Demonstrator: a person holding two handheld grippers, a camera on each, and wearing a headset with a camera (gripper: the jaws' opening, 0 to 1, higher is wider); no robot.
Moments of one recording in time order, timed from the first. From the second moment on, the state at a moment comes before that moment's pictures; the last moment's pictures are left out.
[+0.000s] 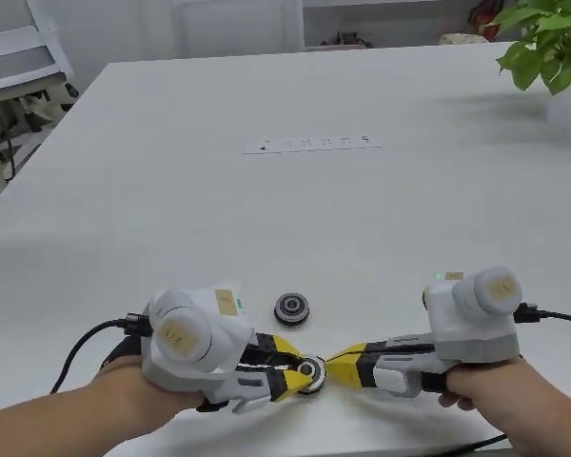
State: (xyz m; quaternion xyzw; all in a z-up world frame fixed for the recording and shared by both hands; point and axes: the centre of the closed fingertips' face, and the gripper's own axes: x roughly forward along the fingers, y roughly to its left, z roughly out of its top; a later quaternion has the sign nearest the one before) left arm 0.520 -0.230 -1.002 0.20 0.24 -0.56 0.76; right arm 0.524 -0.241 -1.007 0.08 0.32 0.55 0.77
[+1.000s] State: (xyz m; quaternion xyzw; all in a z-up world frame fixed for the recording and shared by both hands) left arm 0.517 -0.232 -1.002 0.20 0.24 -0.57 0.76; right arm 0.513 -0.222 -0.994 0.09 0.29 0.59 0.75
